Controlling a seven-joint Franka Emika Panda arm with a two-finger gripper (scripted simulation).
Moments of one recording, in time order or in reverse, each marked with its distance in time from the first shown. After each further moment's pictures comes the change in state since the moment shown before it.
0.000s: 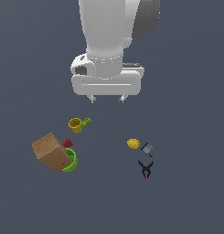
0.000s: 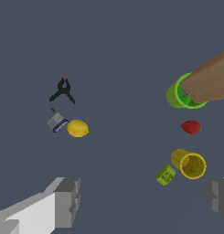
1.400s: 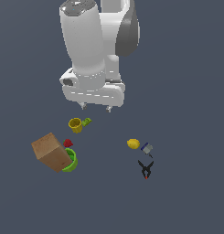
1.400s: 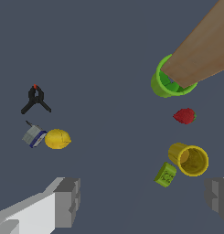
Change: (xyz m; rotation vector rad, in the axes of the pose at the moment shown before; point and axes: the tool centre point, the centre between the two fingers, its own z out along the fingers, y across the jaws) arm -0.005 0.045 0.044 0.010 0.008 0.168
